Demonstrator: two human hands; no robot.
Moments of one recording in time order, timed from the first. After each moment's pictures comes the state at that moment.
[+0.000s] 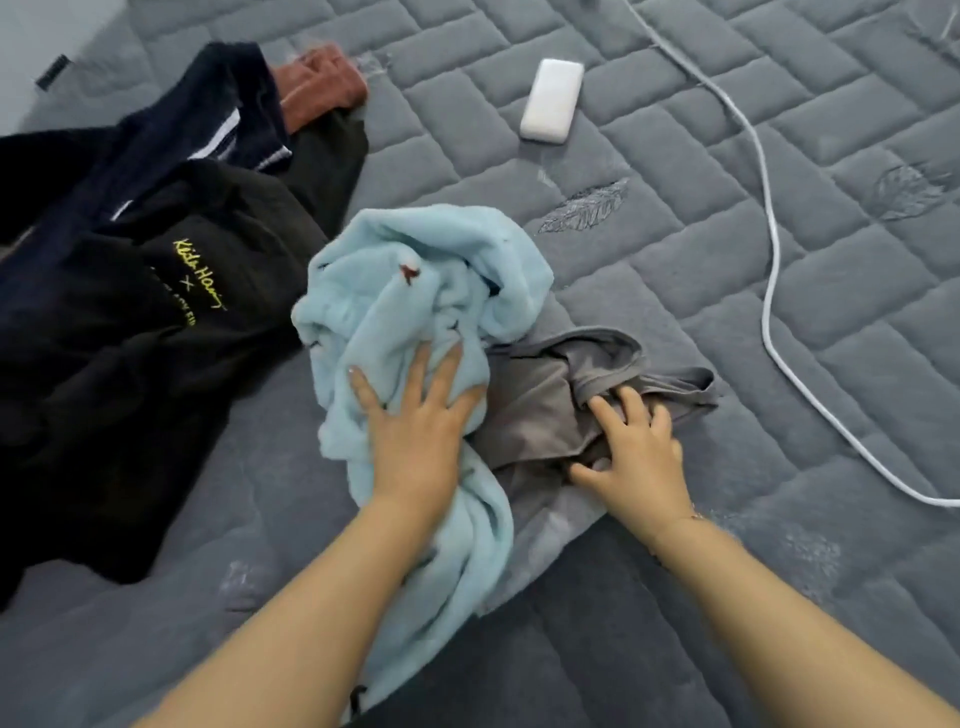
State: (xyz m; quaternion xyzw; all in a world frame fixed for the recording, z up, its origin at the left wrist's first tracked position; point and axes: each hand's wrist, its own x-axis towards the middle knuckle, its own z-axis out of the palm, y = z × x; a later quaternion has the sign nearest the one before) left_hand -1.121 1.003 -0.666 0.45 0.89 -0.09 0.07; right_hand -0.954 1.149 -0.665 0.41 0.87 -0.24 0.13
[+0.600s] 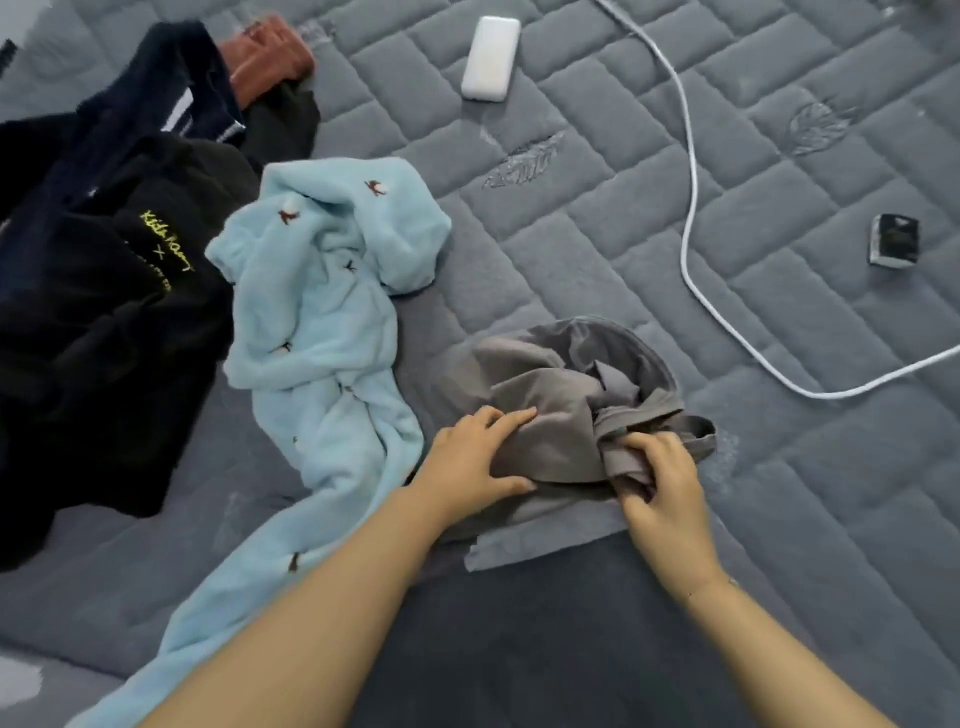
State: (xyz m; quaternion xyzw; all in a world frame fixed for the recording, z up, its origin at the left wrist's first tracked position) left_hand -1.021 0.998 -0.641 0.51 0.77 0.08 0.38; right_hand -0.819 1.099 -0.625 0.44 0.79 -0.40 -0.14
